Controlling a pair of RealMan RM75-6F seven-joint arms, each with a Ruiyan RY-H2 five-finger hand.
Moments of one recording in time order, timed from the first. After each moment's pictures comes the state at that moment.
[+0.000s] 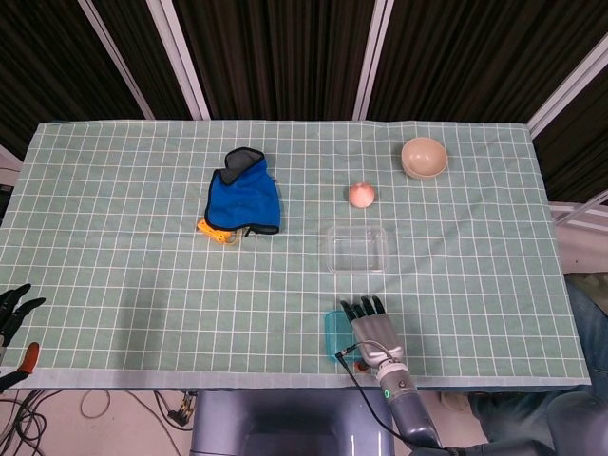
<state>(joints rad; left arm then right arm) -0.01 -0.90 0.09 -1.75 1.63 1.50 -0.11 0.63 -1.71 0.03 -1.86 -0.68 1.31 -0.95</state>
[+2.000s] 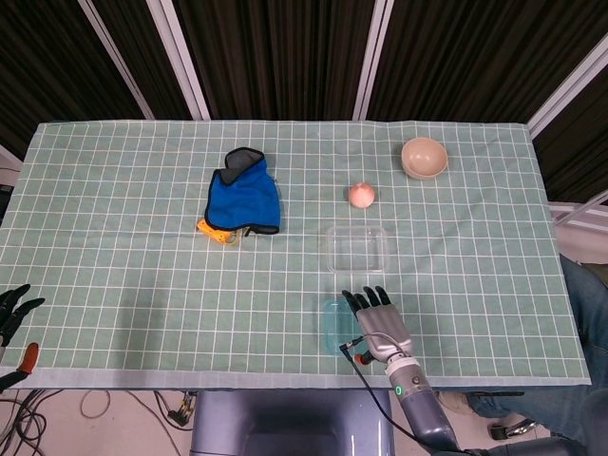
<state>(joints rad) -0.01 -0.89 0.09 -1.75 1.63 1.50 -0.11 0.65 -1.55 0.08 -2.07 -0.72 1.35 -0.91</state>
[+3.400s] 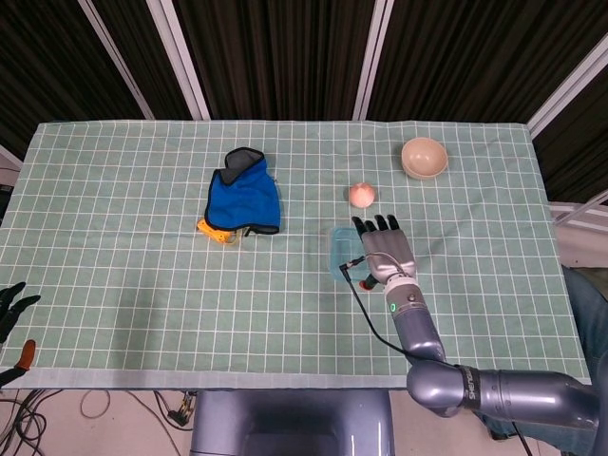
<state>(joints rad) -0.01 -0.90 0.07 -1.76 1.59 1.48 -0.11 0.97 -1.40 0.38 -1.89 -0.23 1.18 -0.99</state>
